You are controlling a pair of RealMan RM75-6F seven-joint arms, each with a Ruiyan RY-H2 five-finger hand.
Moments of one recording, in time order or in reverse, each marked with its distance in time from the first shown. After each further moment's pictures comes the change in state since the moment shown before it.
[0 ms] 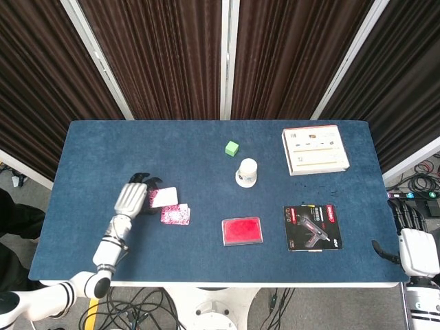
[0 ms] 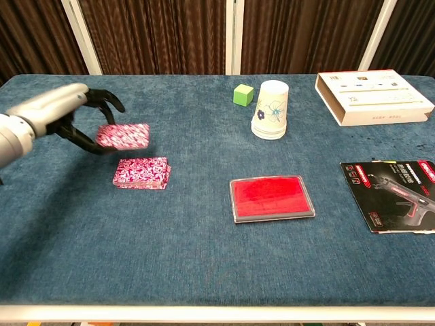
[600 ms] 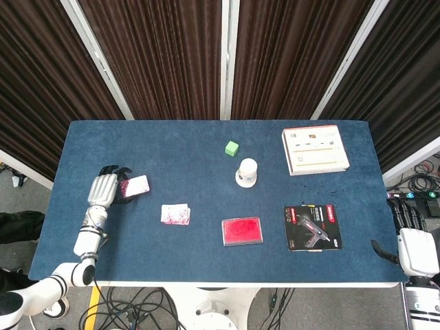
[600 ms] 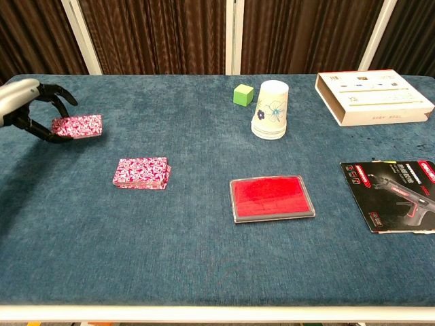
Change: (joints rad) left arm 0.006 -0.049 -0.004 0.322 -0.004 -0.078 -0.211; right arm 0.000 0.011 0.000 -0.036 -0.002 0.008 -0.037
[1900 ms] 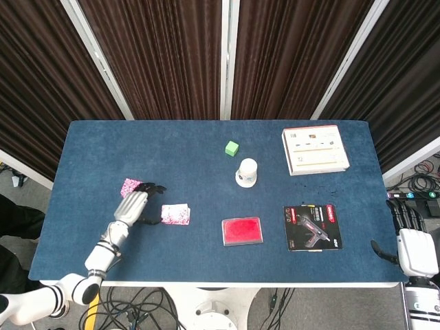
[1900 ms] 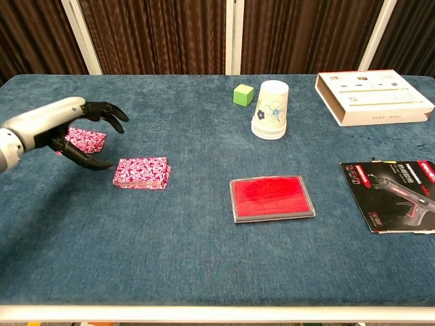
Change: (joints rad) left arm 0.015 0.109 0.081 -0.378 0.142 0.019 -0.019; right arm 0.001 -0.009 -0.001 0.022 0.004 -0.006 0.019
